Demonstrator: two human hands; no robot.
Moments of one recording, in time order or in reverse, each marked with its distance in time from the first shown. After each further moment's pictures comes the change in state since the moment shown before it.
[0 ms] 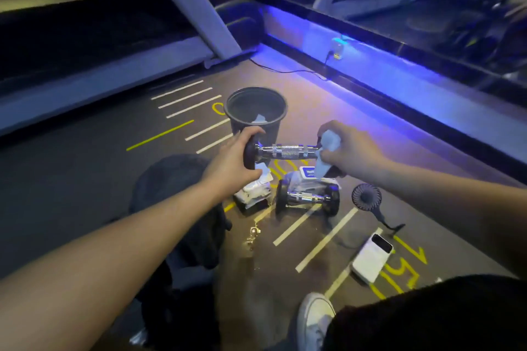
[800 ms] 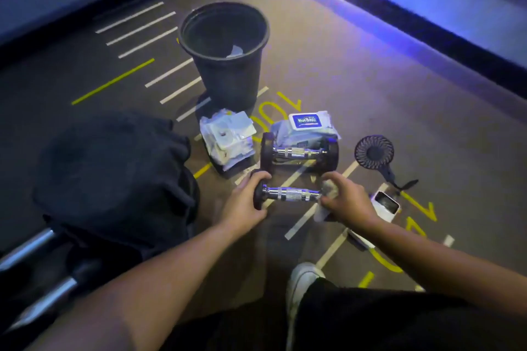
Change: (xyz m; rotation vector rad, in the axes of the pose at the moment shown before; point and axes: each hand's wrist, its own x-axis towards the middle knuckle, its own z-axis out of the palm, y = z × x) left_hand -0.054 -0.109 0.210 -0.128 -0.260 -0.221; right_hand -0.060 0.179 0.162 0.089 -0.185 0.403
